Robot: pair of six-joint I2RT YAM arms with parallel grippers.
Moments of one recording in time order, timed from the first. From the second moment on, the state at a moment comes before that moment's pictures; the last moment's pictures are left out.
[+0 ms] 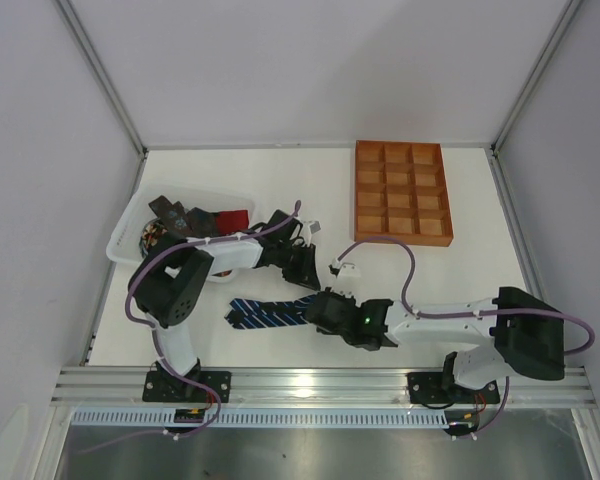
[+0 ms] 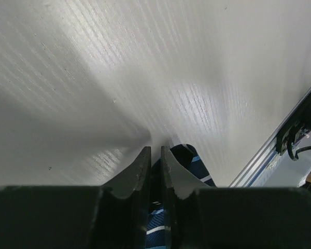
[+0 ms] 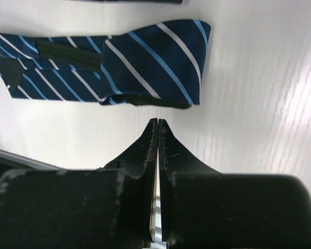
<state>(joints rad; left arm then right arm) -0.62 1.83 1.01 -0.19 0.54 -0.43 1.28 1.41 0.78 -0.34 0.53 1.17</state>
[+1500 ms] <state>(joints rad) -0.64 1.28 0.83 -0.24 0.33 -0.46 0.95 1.21 0.61 -0.12 0.11 0.98</state>
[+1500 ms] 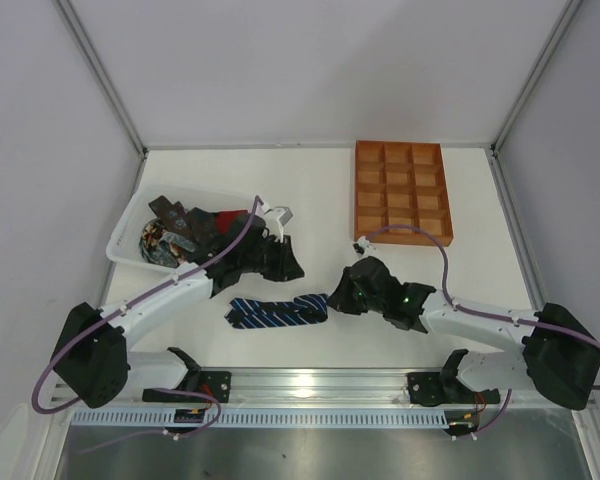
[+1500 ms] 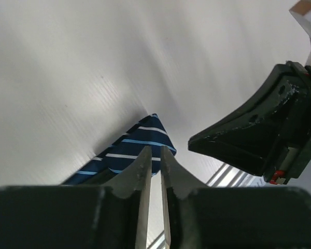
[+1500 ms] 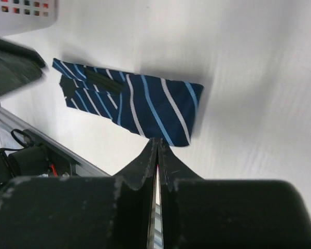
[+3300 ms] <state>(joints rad) -0.77 1.39 0.53 0.04 0.36 -0.60 0.93 1.38 0.59 0.04 -0.14 0.91</state>
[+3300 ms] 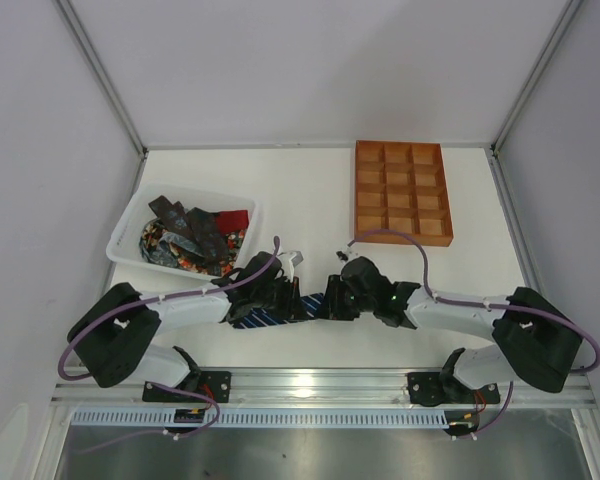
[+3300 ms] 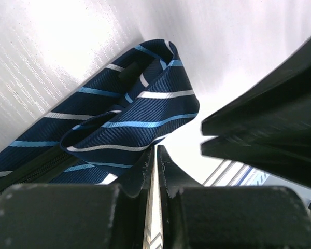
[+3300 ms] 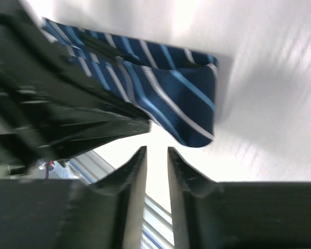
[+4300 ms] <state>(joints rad) -0.77 1.39 0.53 0.04 0.36 -0.60 0.71 1.60 0.58 0.37 -0.50 0.69</state>
